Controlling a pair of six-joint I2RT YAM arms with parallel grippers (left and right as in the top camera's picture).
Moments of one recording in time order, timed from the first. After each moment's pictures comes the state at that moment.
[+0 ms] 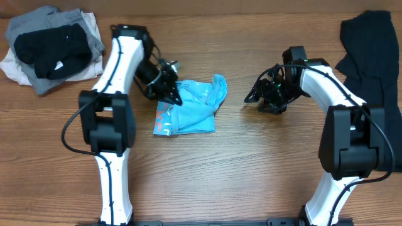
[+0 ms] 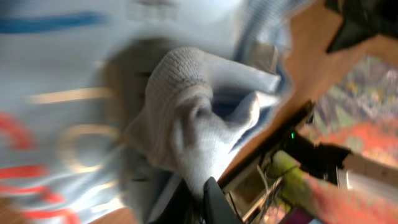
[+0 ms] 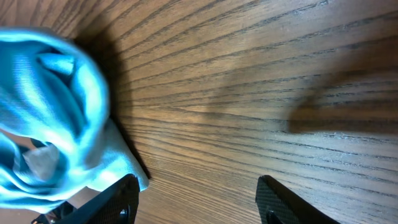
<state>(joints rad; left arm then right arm) -0.14 2.38 2.09 -1.68 0.69 0.21 0.06 2.04 1.43 -0.91 -0.59 0.34</state>
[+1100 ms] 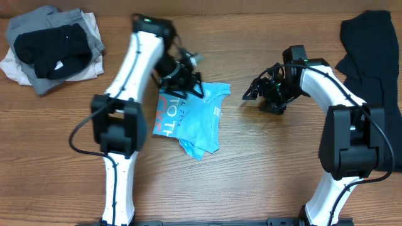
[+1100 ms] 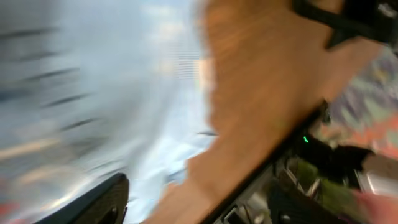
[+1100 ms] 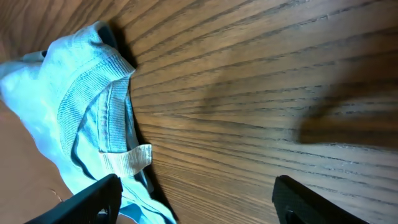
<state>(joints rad) -0.21 2.38 2.24 -1.66 0.65 0.19 0.06 2.04 1.43 -0.89 -0.59 0.35</state>
